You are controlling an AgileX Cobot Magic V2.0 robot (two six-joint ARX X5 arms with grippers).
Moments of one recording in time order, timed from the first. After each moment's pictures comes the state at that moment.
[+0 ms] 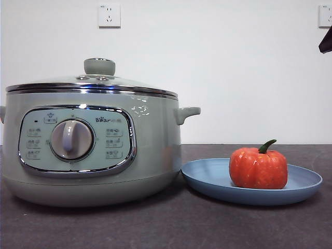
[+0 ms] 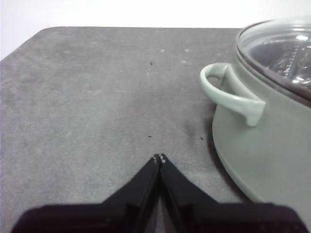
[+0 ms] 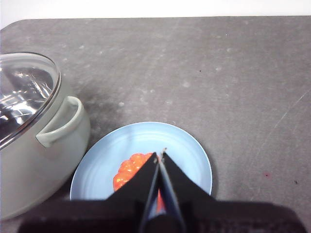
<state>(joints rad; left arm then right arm) -0.06 0.01 0.07 -0.32 -0.07 -0.05 0.50 0.56 0.52 -0.35 0.16 0.16</state>
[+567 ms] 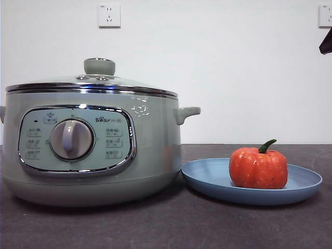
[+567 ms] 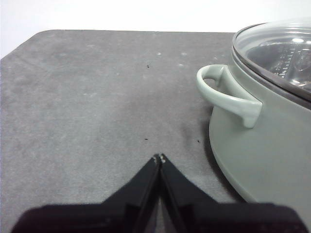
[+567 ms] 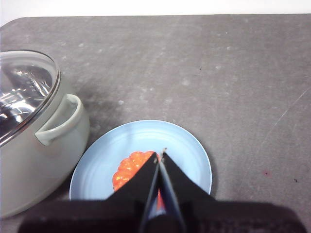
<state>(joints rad) -0.06 0.00 0.05 -0.28 -0.05 -0.05 0.50 0.56 0.52 -0.35 0.16 0.16</state>
